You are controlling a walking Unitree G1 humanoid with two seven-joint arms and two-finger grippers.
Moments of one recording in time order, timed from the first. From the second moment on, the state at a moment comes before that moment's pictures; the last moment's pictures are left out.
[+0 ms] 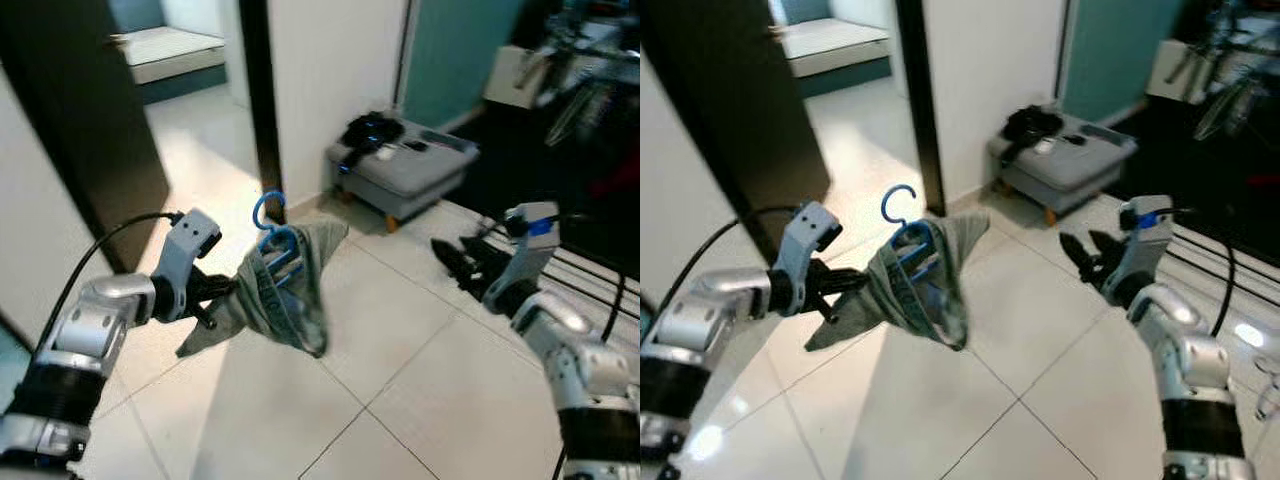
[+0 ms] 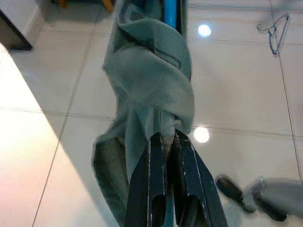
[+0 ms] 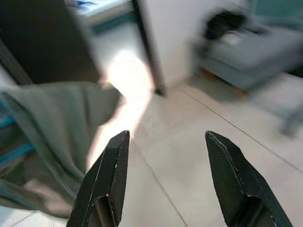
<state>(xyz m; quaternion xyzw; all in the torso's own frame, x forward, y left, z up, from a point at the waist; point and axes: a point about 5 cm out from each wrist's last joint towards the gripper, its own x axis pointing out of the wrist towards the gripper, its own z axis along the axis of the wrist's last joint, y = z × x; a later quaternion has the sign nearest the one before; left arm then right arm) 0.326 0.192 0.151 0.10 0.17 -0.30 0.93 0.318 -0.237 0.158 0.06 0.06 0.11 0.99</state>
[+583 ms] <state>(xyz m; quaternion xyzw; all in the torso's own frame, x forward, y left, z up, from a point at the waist) 0.290 0.168 0.133 -0.04 0.02 -0.16 0.99 0.296 -0.222 0.113 0.02 0.12 0.02 0.99</state>
